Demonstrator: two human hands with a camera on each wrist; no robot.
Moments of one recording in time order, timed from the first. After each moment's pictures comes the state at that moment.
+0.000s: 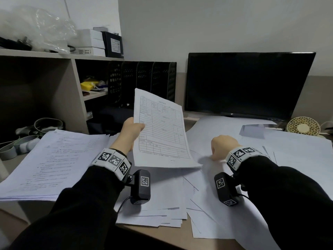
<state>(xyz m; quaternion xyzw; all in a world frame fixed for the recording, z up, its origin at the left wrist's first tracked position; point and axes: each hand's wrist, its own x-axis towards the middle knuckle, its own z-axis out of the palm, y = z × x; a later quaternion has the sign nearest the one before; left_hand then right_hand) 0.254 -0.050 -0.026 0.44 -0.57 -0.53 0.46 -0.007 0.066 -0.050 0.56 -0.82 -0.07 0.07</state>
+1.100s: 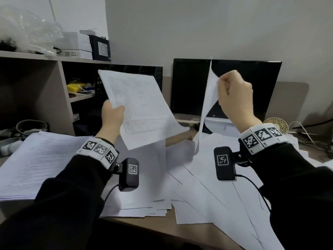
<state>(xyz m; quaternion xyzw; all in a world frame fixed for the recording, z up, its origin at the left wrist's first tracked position) 0.260 -0.039 0.015 0.40 -0.56 -0.41 0.60 0.002 0.133 0.071 0.53 -0.60 0.52 0.28</state>
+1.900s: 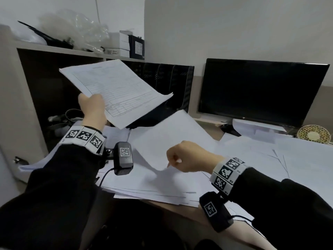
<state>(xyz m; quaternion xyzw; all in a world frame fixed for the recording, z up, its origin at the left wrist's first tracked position) 0.393 -0.048 0.031 0.40 -0.34 -0.41 0.75 0.158 0.099 -0.034 0.84 -0.54 0.07 0.00</state>
